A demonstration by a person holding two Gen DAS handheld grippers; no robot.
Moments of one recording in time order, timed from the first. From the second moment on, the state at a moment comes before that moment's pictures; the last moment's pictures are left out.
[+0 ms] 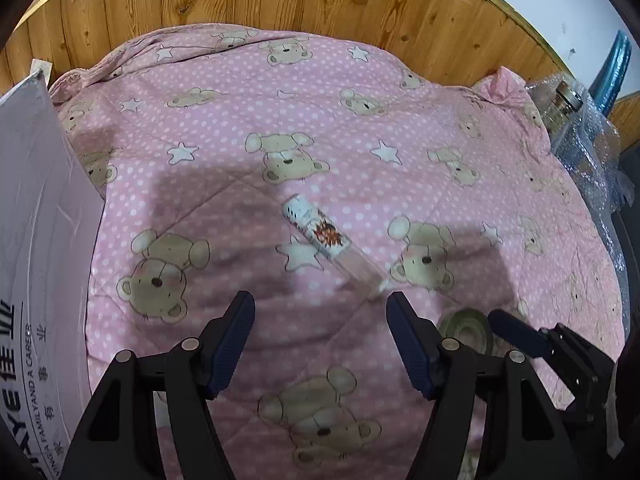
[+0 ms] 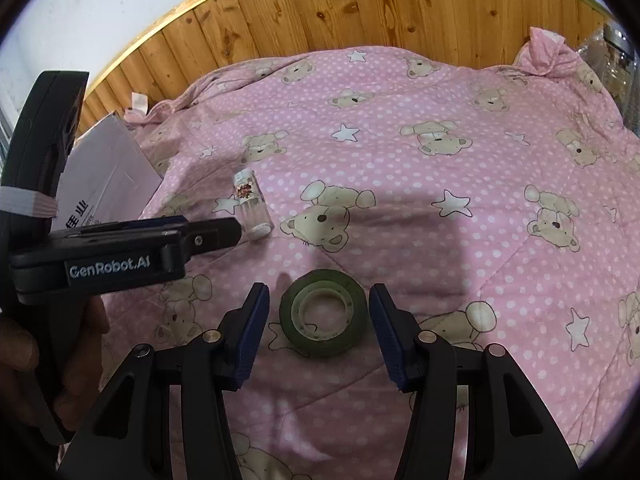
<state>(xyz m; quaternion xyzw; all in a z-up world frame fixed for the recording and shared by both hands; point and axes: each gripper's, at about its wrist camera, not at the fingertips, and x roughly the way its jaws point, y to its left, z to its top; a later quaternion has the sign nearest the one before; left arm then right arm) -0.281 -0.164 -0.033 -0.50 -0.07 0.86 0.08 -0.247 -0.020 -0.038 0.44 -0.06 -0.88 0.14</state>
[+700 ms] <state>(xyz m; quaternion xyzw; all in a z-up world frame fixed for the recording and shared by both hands) -0.309 -0.120 -0.047 -0.45 0.03 0.89 0.05 -0.242 -0.020 -0.044 0.44 -0.05 -0.88 0.15</state>
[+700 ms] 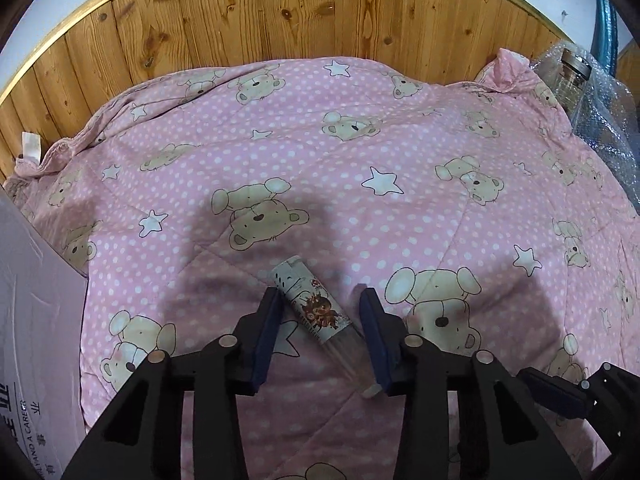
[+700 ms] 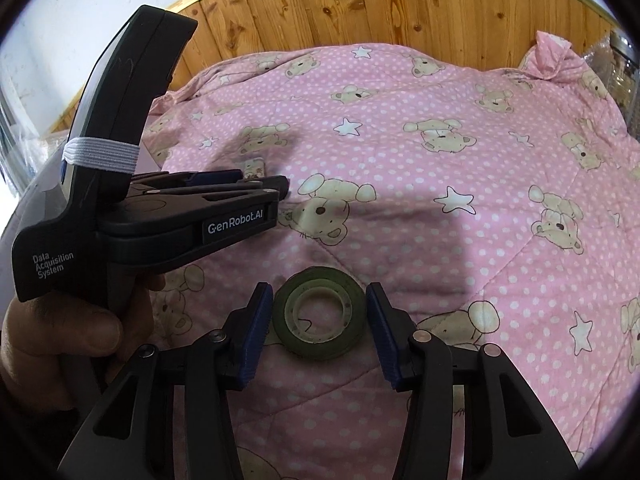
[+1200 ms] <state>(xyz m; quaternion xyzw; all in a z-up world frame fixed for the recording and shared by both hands) -0.306 -0.134 -0.047 -0.47 -0.01 0.88 0.06 -0.239 -0.012 -0.043 0.44 -0.06 -0.88 0.15</state>
